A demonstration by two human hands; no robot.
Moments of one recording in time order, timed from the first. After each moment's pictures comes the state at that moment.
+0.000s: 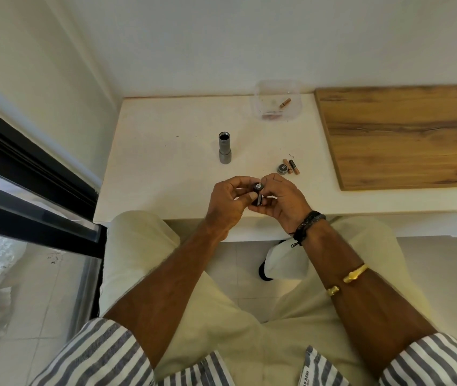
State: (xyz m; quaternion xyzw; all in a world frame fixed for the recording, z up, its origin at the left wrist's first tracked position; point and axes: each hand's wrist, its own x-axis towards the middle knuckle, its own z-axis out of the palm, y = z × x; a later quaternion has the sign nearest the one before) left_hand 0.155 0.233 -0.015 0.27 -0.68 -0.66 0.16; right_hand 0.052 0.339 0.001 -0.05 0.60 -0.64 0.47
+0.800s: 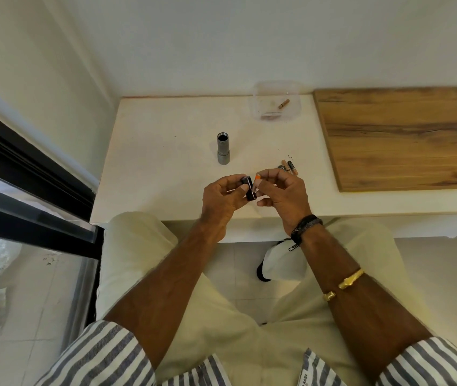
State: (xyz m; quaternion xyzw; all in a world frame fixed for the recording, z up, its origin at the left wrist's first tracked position) left_hand 0.156 0.229 -0.018 0.35 -0.52 -0.75 0.19; right_hand 0.054 0.339 -0.001 -0.13 0.70 -0.63 0.29
